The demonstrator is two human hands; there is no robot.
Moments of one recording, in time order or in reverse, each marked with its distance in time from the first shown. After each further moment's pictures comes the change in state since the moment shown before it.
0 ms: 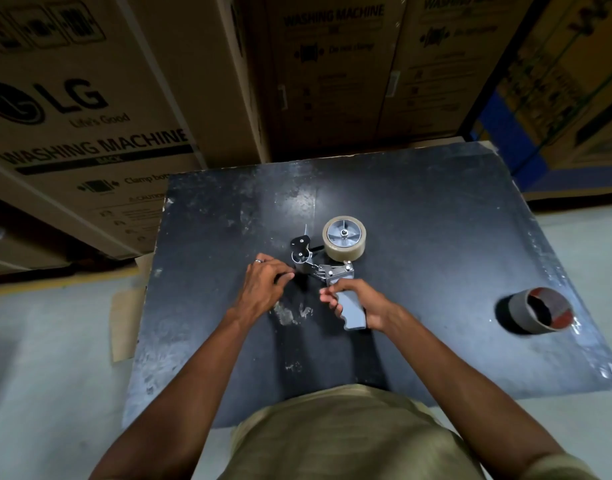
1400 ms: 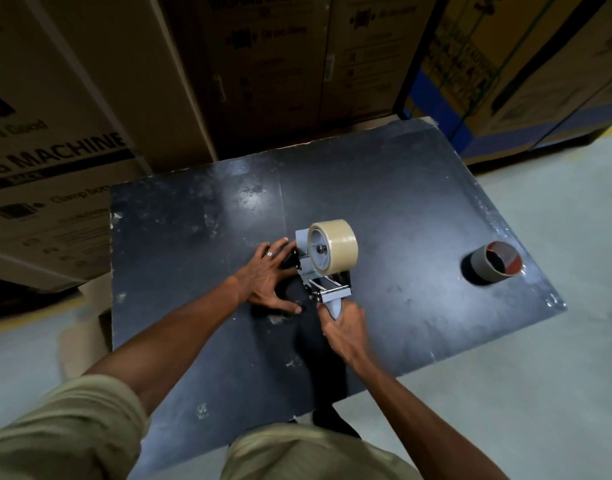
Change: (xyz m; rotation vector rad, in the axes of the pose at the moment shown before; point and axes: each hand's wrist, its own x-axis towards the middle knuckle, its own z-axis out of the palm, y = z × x) left_hand 0.048 -0.007 0.009 0.593 -0.612 0.639; right_hand -0.021 0.094 0.050 -0.728 0.927 -0.509
